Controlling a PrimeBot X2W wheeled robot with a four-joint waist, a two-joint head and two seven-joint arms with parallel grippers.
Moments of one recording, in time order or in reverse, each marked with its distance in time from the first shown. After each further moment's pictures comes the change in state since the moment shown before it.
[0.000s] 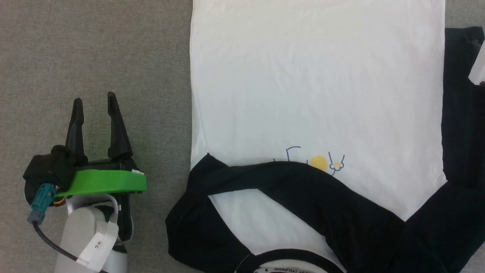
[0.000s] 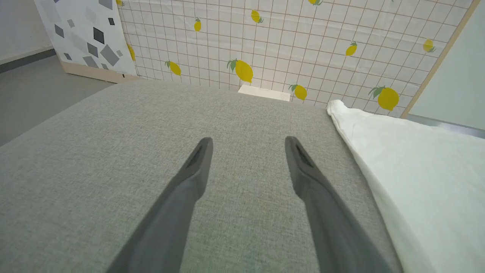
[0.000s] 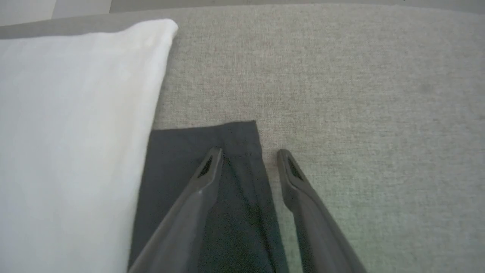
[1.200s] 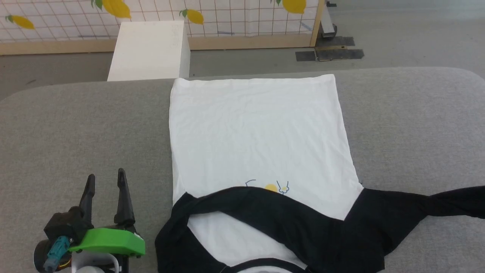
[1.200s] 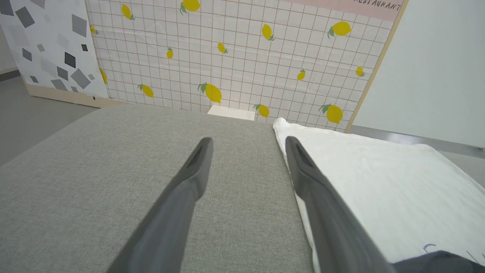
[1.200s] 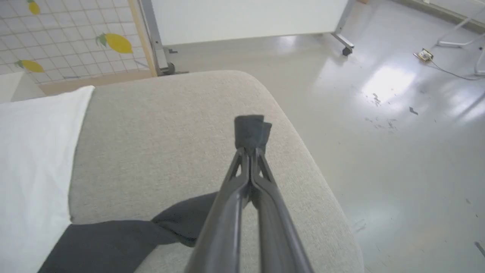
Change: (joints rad) left arm 0.225 -0.019 0.069 0.107 0.057 -0.076 -0.001; right arm 0.867 0.105 -0.333 -0.990 0.004 0.000 0.094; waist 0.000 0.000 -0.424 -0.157
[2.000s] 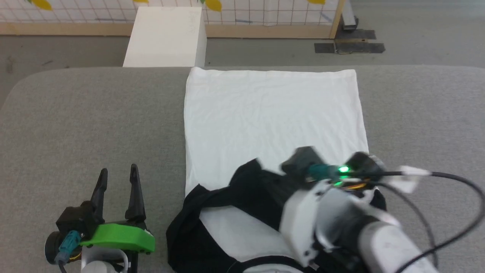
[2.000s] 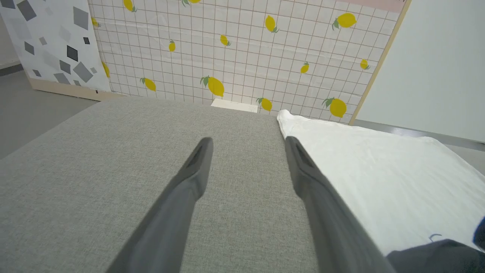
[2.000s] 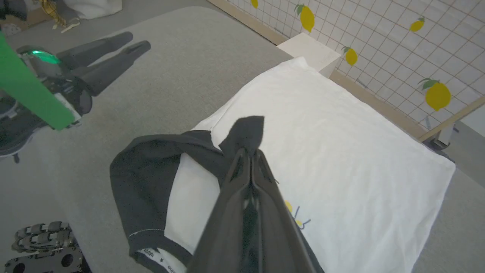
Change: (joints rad) left arm -0.015 -0.002 -0.045 0.004 0.004 -0.007 0.000; right arm -0.241 0.051 1.072 0.054 0.092 0.000 0.016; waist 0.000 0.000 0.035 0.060
